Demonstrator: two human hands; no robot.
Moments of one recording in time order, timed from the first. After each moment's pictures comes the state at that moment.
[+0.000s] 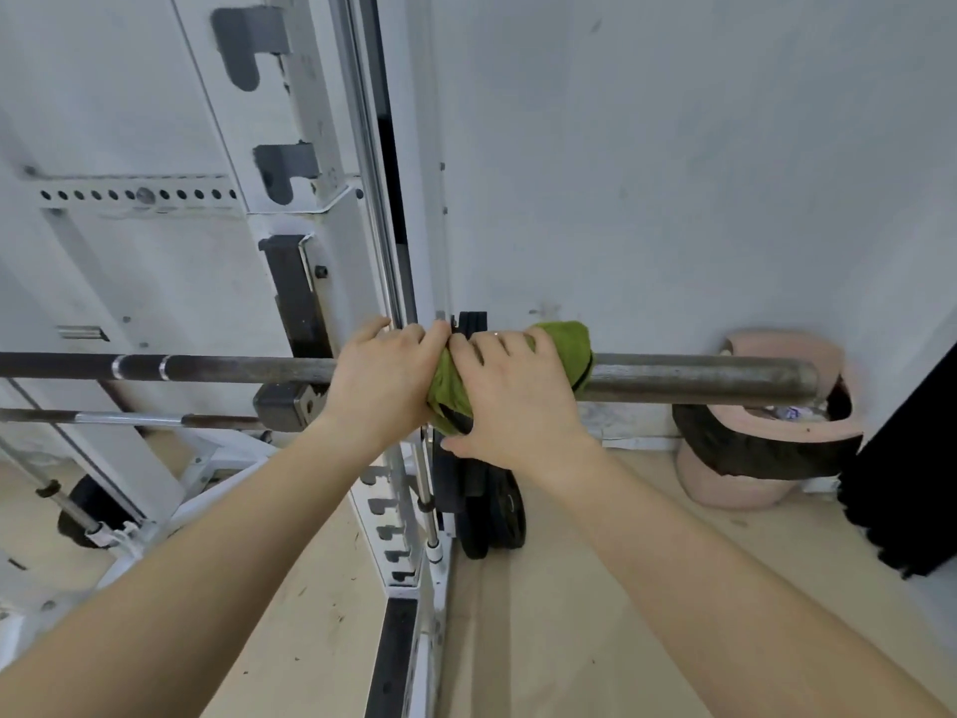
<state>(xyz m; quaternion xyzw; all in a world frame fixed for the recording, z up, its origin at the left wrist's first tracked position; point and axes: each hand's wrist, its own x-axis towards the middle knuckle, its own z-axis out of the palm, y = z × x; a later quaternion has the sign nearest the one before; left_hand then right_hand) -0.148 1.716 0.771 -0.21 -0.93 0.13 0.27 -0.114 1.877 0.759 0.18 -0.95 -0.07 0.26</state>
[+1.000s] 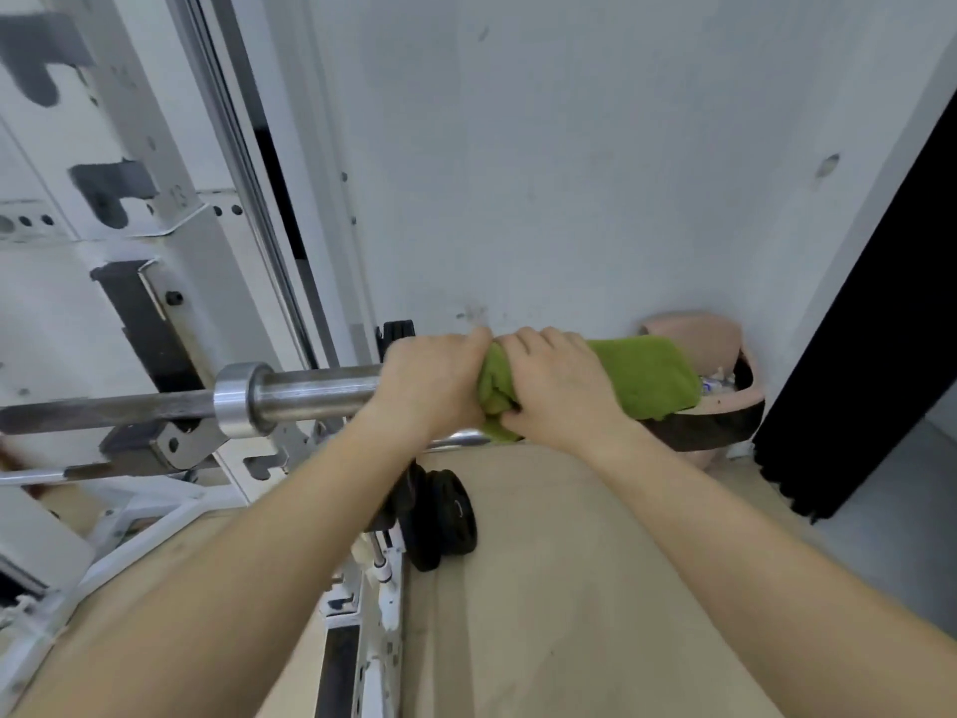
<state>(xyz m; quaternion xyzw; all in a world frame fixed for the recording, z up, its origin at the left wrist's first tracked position) -0.143 1.863 0.779 -0.29 -0.93 0.07 0.23 -0.103 2.020 0.763 0.11 -0.97 -0.04 0.23</state>
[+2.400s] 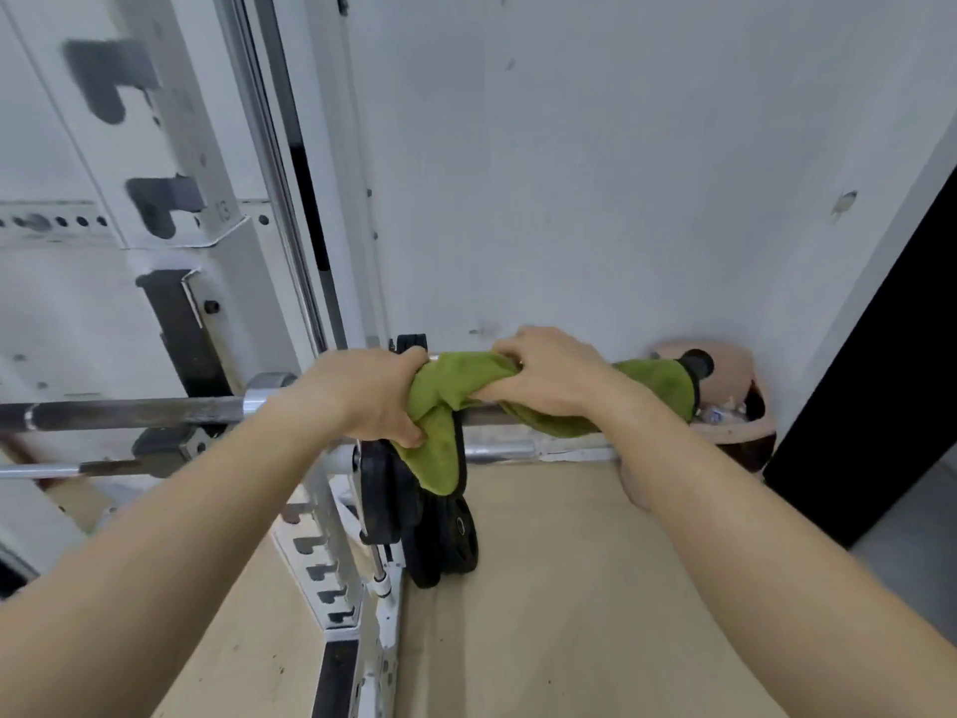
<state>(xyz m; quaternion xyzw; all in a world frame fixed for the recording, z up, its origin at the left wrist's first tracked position) -0.161 1.783 0.813 -0.25 -0.97 0.05 0.01 -0.119 2.003 0.823 0.11 -0.98 0.19 0.03</state>
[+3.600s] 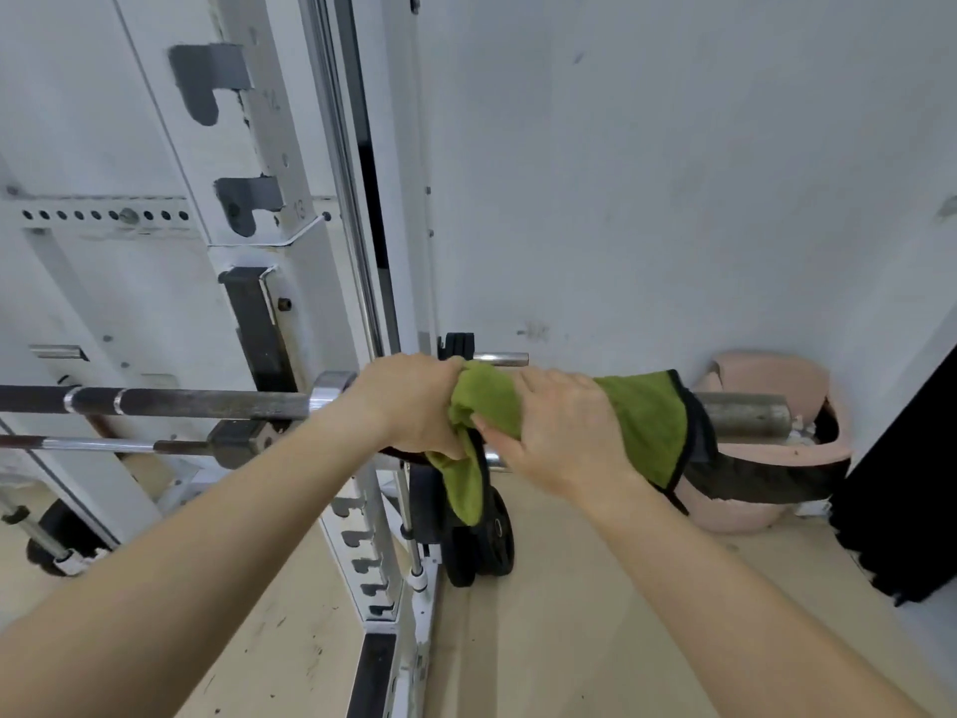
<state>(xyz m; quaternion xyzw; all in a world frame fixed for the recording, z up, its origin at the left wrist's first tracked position) -0.162 1.766 0.806 -0.26 -0.96 0.06 0.03 -0.124 1.947 0.755 0.18 -0.94 0.03 0.30</state>
